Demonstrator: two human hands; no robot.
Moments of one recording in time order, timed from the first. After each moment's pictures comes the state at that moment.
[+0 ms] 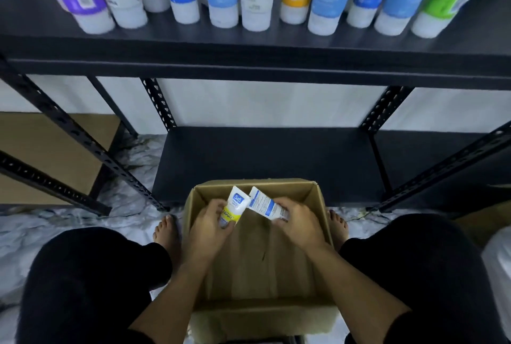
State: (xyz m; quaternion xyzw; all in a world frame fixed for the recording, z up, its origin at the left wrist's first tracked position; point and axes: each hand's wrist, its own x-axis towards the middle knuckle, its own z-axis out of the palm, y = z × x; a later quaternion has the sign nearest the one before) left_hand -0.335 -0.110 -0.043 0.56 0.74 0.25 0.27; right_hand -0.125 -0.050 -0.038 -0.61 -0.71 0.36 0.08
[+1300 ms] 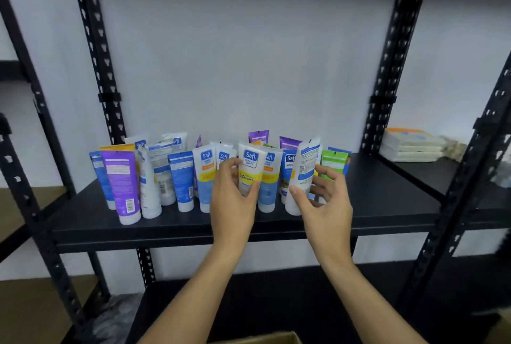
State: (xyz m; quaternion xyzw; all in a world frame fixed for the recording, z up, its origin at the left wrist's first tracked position) left_hand -0.260 0.019 0.326 0.55 0.52 0.64 0.09; right_hand -0.106 -0.007 0.331 -0.41 -0.55 0.24 0.69
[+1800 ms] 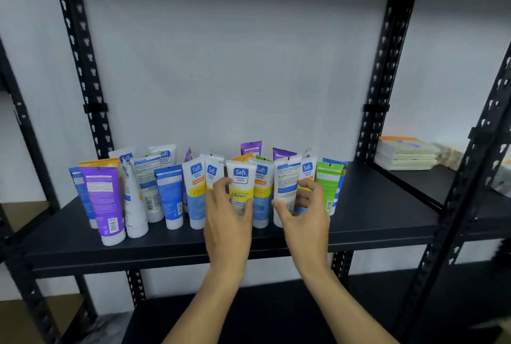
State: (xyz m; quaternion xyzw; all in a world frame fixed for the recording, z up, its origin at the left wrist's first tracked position) left_hand -0.249 0.035 0.312 0.54 0.58 0.60 0.02; right_hand -0.120 0.036 0.313 -0.48 -0.54 0.22 0.65
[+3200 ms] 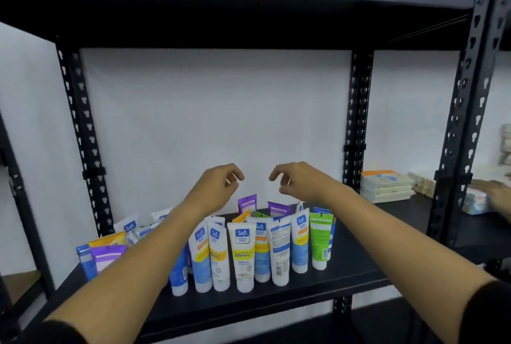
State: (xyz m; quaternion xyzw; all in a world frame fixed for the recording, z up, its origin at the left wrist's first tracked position) left_hand -0.315 0.112 0.493 0.79 0.51 0.35 0.05; right_hand -0.078 0.112 0.511 -0.54 -0.82 0.05 0.20
